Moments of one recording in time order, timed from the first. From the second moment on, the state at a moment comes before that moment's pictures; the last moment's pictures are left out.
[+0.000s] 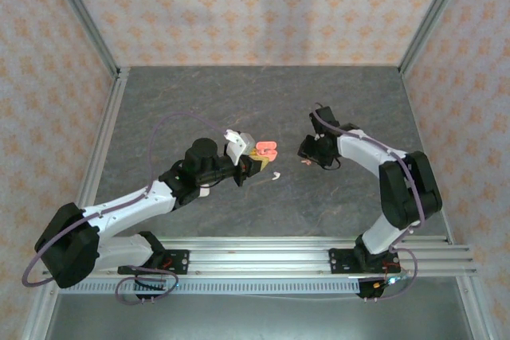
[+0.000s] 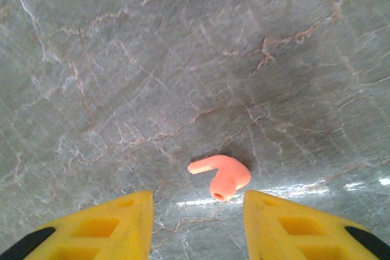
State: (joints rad) left arm -0.70 1.19 0.63 0.29 0.34 -0.12; right arm 0.36 1.62 1.00 -0.58 -0.11 0.71
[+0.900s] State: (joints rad) left arm -0.70 1.18 0.63 0.28 0.33 -0.11; right arm 0.36 1.73 1.07 -0.64 -0.06 0.53
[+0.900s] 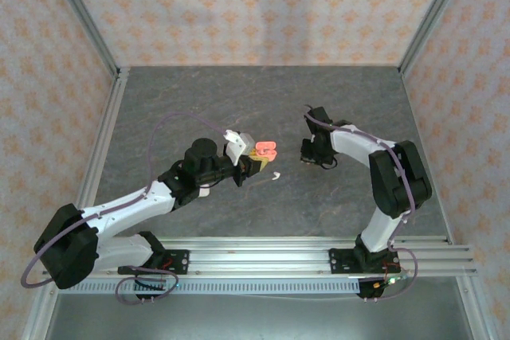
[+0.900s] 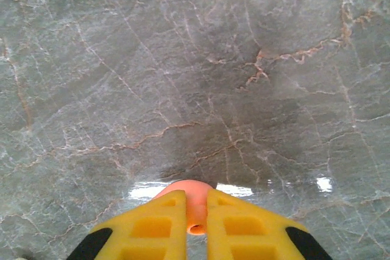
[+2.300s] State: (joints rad) left arm -0.70 1.03 0.57 0.20 0.24 -0.07; right arm 0.46 1.67 1.05 -0.61 -0.20 0.60
